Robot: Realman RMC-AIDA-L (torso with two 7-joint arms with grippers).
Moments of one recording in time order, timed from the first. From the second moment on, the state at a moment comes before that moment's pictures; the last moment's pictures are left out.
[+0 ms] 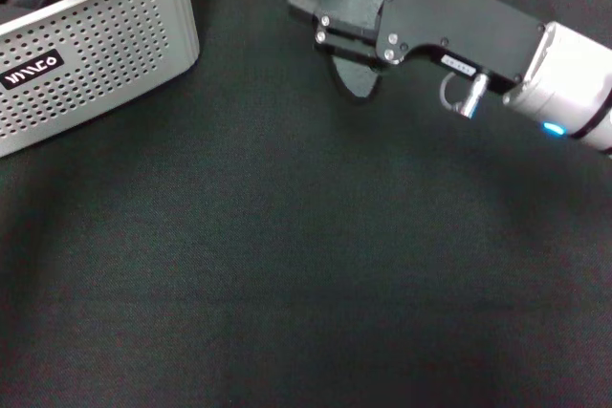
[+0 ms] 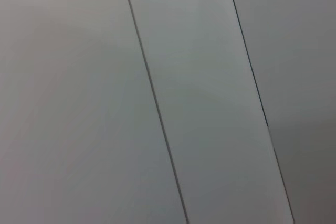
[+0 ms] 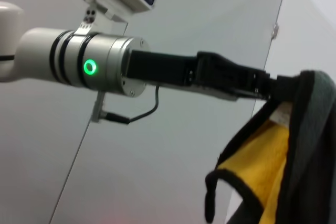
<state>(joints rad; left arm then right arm) -0.18 -2.10 1.26 1.93 1.69 1.01 -1.96 0.64 2.03 -1.88 -0.53 2.78 1.32 -2.70</state>
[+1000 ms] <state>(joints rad) -0.17 -2.10 1.30 1.92 1.68 1.02 -1.96 0.67 2.03 -1.86 -0.48 2.78 1.37 -2.65</state>
